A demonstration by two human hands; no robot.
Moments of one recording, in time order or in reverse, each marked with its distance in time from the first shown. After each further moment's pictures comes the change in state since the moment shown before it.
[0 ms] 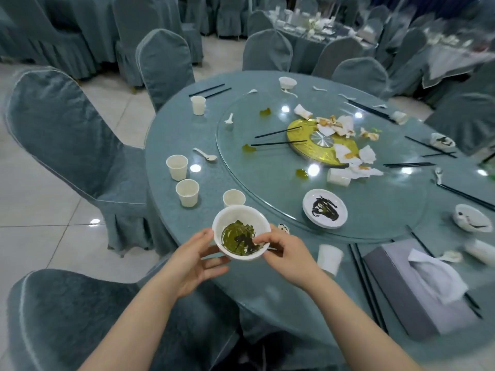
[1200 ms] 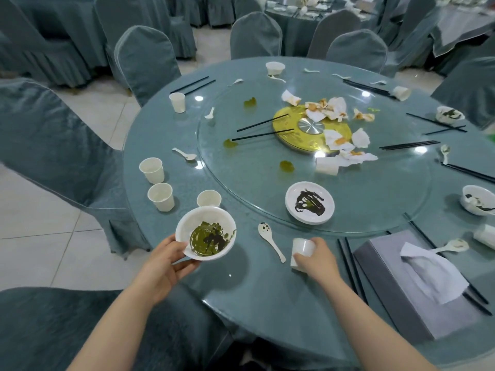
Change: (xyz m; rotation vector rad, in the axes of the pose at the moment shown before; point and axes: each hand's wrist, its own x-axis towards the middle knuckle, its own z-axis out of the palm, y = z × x) left_hand 0.029 -0.010 0.026 0.009 0.207 0.077; right_hand 0.009 0.156 -0.081 -0.198 0.289 0.637
